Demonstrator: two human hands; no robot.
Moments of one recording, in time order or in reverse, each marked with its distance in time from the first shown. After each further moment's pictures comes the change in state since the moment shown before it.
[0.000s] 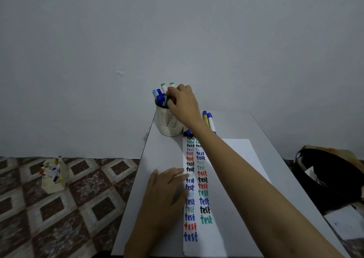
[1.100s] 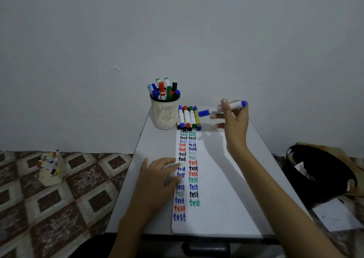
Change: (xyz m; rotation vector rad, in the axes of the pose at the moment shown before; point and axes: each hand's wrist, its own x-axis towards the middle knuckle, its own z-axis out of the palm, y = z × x) left_hand 0.004 0.005 -0.004 0.009 0.046 0.006; right_hand -0.115 0.038 -0.099 0.939 0.405 0.571
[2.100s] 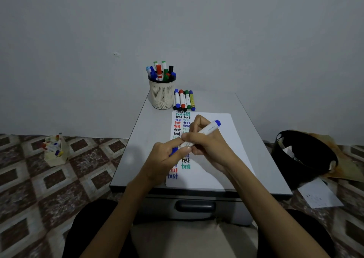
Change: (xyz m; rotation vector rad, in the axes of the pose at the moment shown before) left_hand -0.029 0.062 -0.019 -0.768 -0.082 0.024; right_hand -0.117 -0.041 -0.024 0.024 -0.664 0.314
